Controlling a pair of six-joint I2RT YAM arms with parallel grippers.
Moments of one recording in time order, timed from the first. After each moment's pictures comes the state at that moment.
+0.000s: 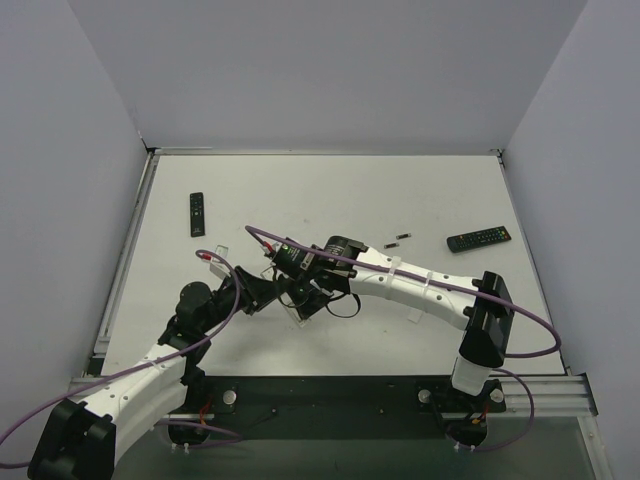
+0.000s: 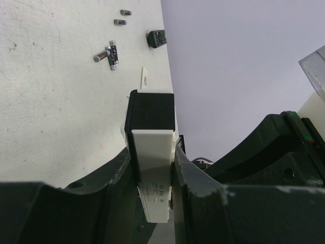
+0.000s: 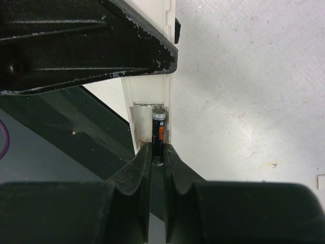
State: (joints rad) left arm -0.44 0.77 0.13 0.54 0.42 -1.24; right arm 1.14 1.73 1.56 -1.00 0.03 0.44
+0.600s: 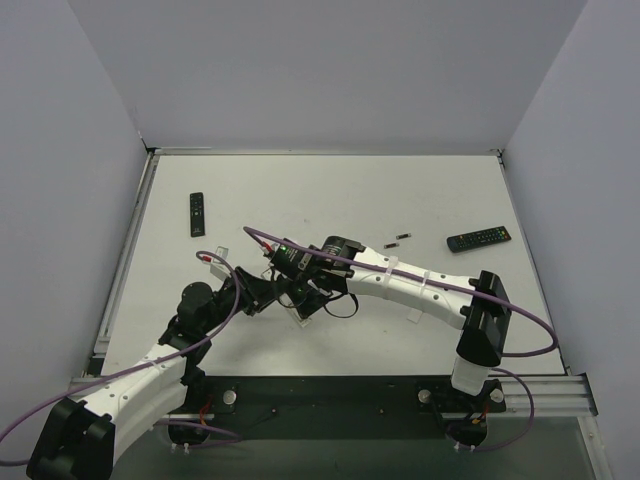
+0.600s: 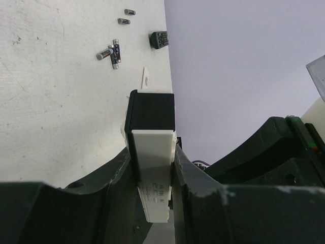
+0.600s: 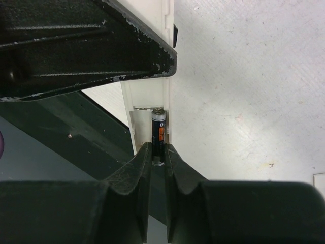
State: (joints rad) left arm -0.46 0.77 0.12 0.52 0.39 -1.28; right arm 1.14 1.75 1.57 -1.01 0.05 0.44
